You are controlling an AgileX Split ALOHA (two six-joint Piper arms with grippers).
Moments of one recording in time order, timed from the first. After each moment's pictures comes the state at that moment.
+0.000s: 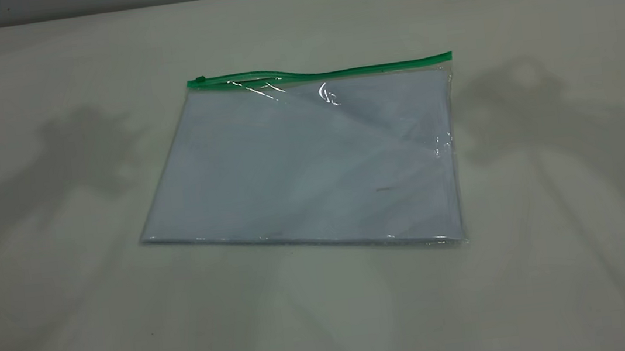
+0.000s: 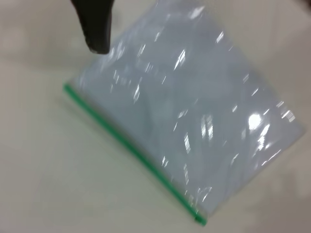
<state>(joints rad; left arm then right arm) -0.03 1.63 -1.59 -0.61 0.87 0.98 0.14 1.66 -1.38 0.48 0.88 -0.68</state>
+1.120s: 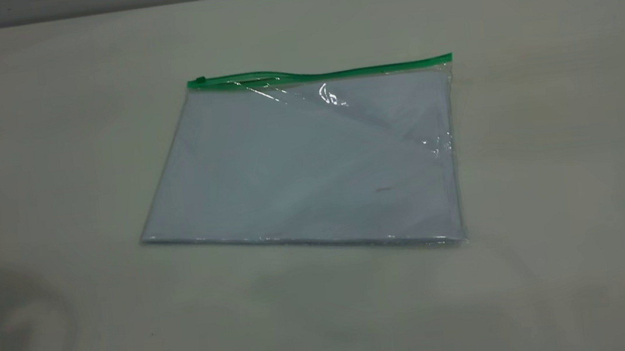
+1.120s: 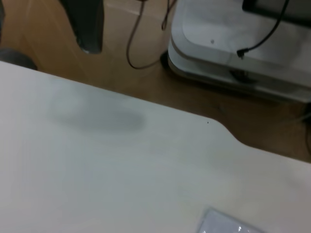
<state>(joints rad) -0.03 1.10 -1.07 -0.19 1.17 0.33 0.14 0.77 -0.70 0.06 1.18 -0.13</state>
